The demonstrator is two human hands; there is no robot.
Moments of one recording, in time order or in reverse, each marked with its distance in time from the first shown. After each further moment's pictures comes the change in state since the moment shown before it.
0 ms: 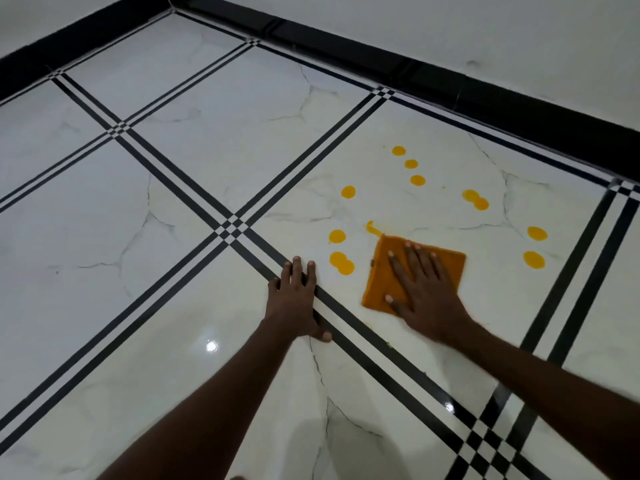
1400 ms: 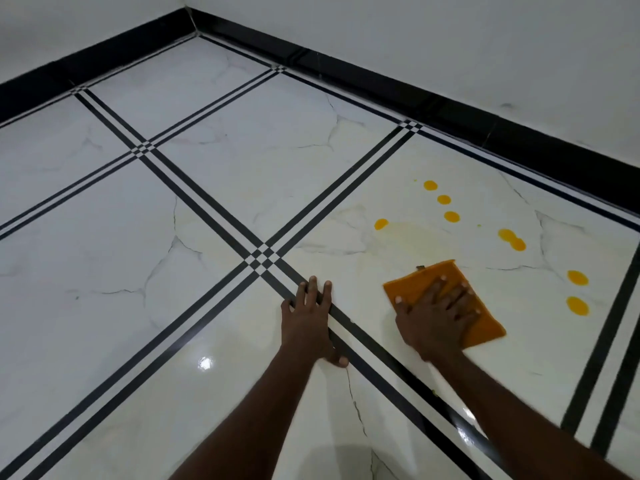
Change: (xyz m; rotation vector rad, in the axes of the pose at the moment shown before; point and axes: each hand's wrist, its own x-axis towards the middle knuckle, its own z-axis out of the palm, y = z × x) left_hand 0.020 -0.048 -0.011 -0.053 0.008 -0.010; right_hand 0.065 -0.095 -0.020 0.288 -0.227 0.839
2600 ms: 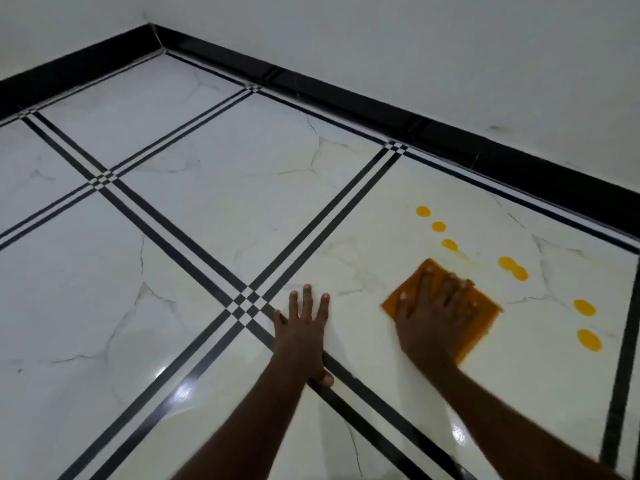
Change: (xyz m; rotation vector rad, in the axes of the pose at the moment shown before) left_hand 0.072 -0.020 -0.037 0.086 -0.109 0.076; right_hand 0.070 -0.038 0.001 -0.026 0.381 -0.038
